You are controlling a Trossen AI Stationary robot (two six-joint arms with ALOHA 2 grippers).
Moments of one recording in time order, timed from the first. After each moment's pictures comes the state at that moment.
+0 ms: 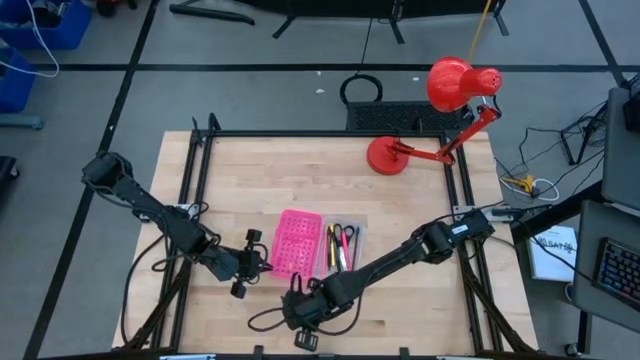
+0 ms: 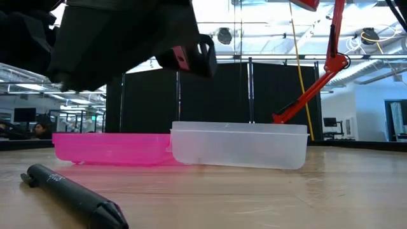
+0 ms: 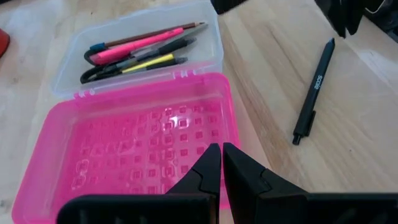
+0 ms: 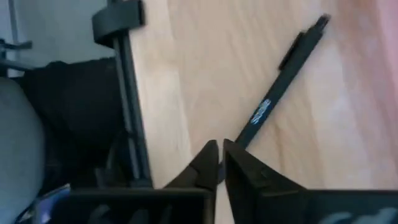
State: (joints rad) left arm -0.62 1.23 0.54 -0.04 -0.37 -0.11; right arm 0.46 2.44 2.19 -0.80 -0.09 0.73
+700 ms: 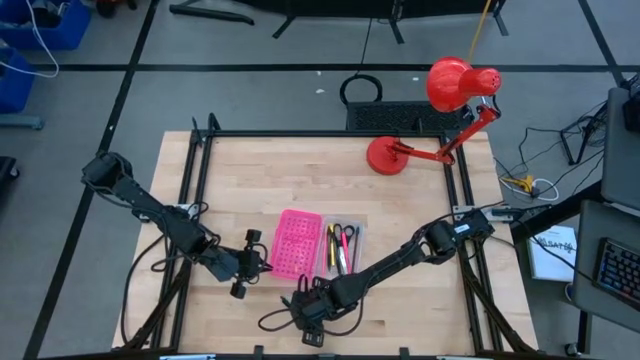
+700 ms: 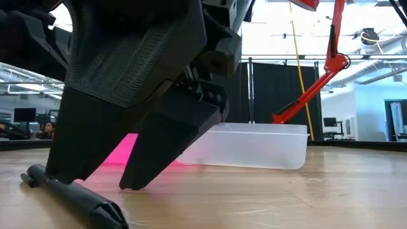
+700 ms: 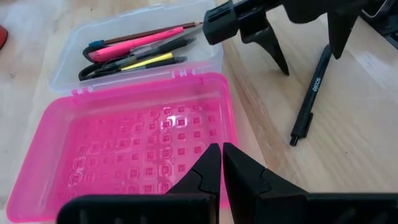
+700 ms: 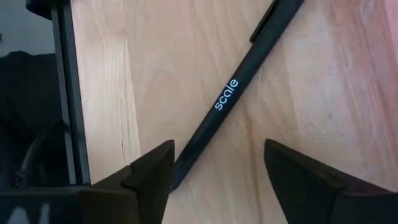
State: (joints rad) left arm -0.62 1.23 0.54 -0.04 -0.37 -0.14; right arm 0.47 2.42 1.95 -0.63 -0.02 0.68
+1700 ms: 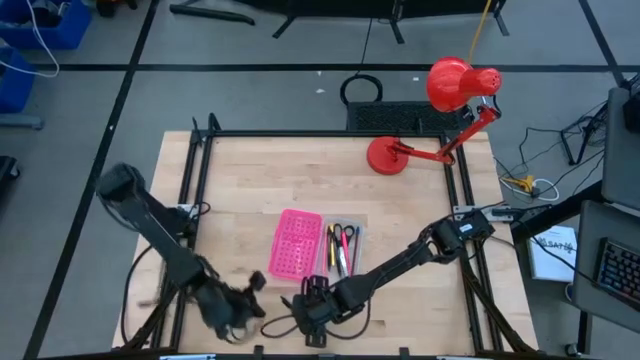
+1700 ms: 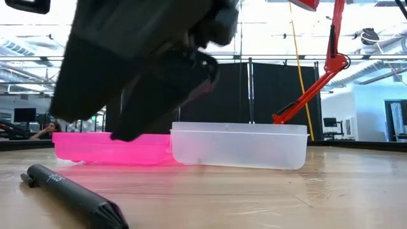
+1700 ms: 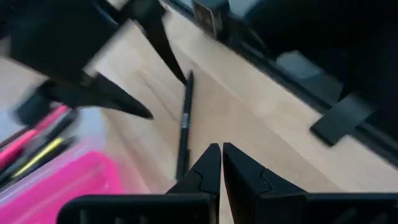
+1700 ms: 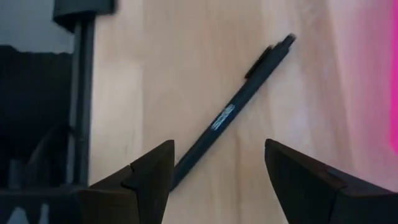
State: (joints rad) left arm -0.85 1.44 0.79 -0.11 -0.29 0.06; right arm 0.49 2.35 1.93 -0.60 0.10 0.56
